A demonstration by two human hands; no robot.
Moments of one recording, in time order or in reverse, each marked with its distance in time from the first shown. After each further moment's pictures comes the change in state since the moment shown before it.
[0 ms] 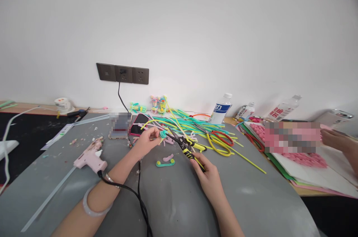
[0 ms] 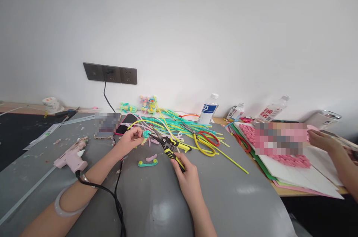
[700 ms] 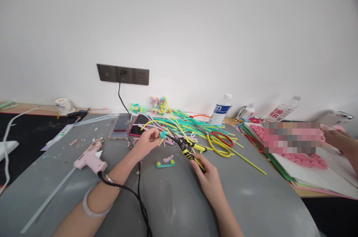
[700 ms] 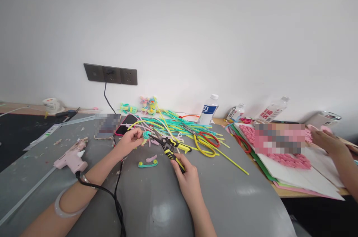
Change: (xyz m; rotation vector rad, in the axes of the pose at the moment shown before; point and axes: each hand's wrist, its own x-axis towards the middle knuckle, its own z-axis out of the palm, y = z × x) left_hand -0.001 0.002 0.000 0.029 0.020 -0.004; right_hand 0.000 -0.001 0.000 -0.008 0.003 0.002
